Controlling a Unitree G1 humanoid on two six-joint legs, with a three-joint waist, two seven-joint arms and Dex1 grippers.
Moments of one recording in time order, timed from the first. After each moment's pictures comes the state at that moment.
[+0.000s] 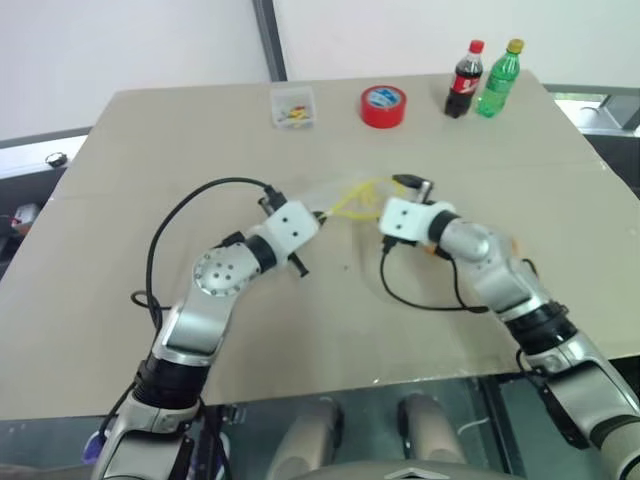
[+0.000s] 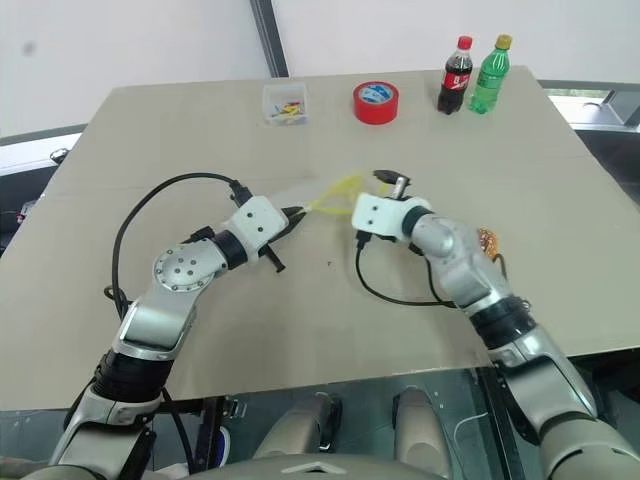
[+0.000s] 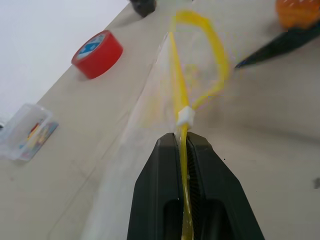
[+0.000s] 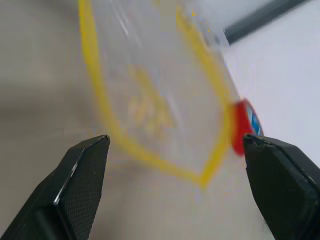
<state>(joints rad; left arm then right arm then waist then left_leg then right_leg) -0.36 0.52 -0.13 -0.21 0.10 0.28 -0.60 -0.61 -0.44 0.33 -0.01 -0.36 0.22 0.54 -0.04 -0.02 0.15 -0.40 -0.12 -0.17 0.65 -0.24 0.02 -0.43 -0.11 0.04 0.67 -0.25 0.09</state>
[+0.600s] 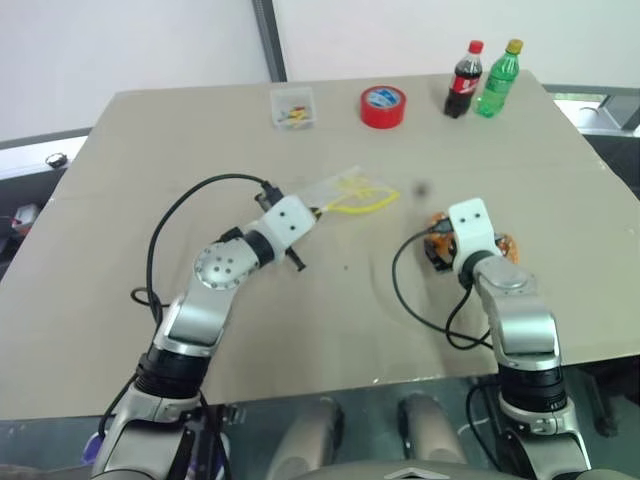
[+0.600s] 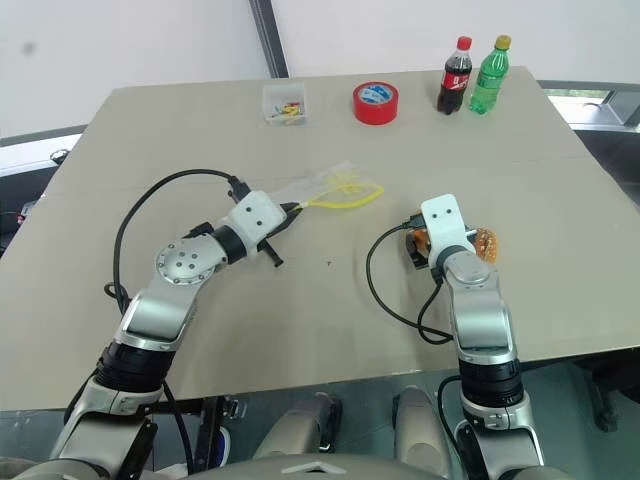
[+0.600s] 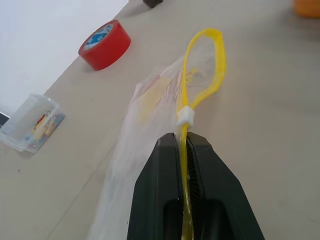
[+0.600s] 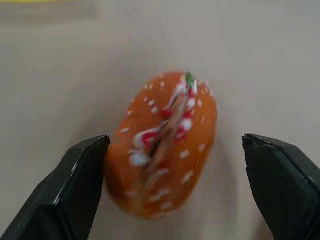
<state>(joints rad) -0.39 0.52 -0.13 -0.16 0.10 0.26 -0.59 -0.37 -0.08 0.01 -0.36 -0.26 1.04 0.28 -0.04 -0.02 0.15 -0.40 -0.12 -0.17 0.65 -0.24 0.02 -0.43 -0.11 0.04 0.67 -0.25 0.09</state>
